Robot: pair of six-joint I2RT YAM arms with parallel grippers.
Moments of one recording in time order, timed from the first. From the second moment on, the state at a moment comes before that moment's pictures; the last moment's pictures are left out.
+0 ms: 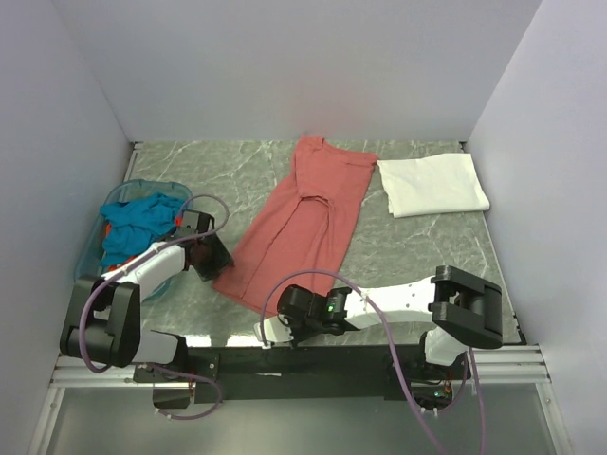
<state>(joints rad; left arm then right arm) -0.20 1.36 0.67 -0.42 0.05 -0.81 1.30 1.58 0.81 -0.29 -0.05 -0.66</state>
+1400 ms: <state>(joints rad) -0.80 0.82 0.64 -0.63 0.11 -0.96 1.30 1.03 0.54 -0.75 -0.21 -0.91</state>
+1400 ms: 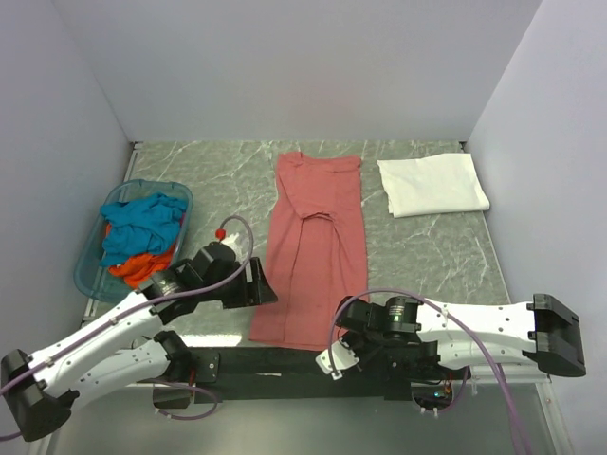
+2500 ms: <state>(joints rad) -1.37 0.91 0.57 -0.53 0.07 0.48 1.15 0.96 0.47 -0.69 -0.30 -1.02</state>
